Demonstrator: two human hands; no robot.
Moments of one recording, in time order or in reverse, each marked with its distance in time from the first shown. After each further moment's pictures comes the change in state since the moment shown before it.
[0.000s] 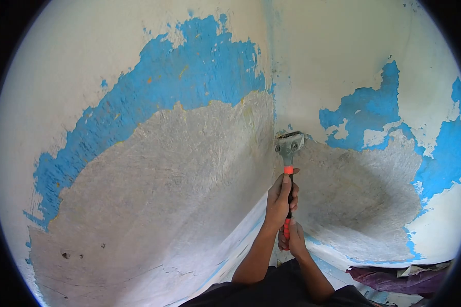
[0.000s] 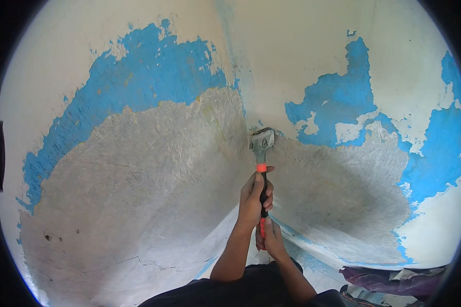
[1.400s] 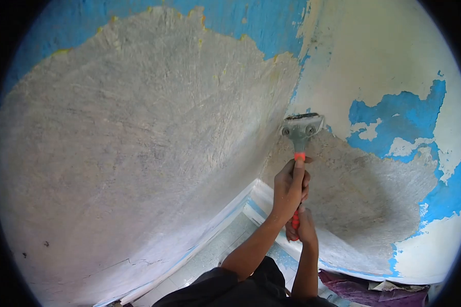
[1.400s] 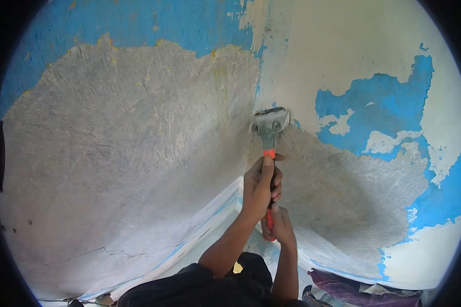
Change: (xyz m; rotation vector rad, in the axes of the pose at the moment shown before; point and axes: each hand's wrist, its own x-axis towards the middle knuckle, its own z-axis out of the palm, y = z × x) left_hand 0.021 -0.014 0.019 -0.118 0.066 0.074; right_hand 0.027 -0.030 -0.060 -0.183 -0.070 0.023
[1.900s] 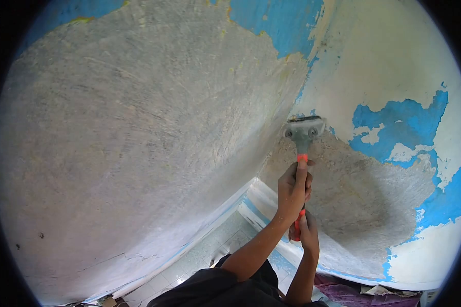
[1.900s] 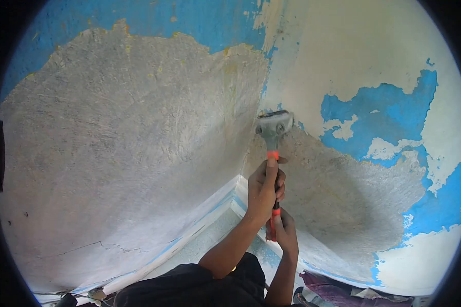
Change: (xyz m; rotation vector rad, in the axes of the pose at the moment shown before) left_hand 0.000 -0.016 0.008 -0.080 0.073 0.005; right_hand -0.018 0.001 -0.010 -0.159 0.099 -0.191
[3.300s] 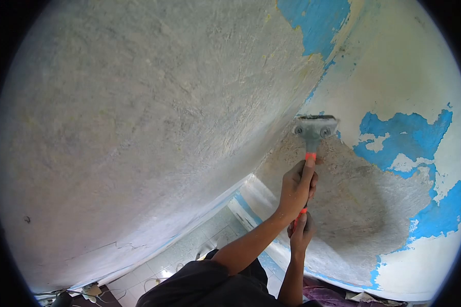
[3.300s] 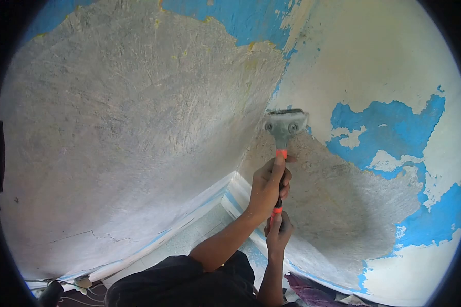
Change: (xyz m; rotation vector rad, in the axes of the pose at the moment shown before) left_hand 0.003 0.006 0.005 -0.030 -0.061 0.001; right_hand -0.007 0.008 0.016 -0.229 0.394 -0.117
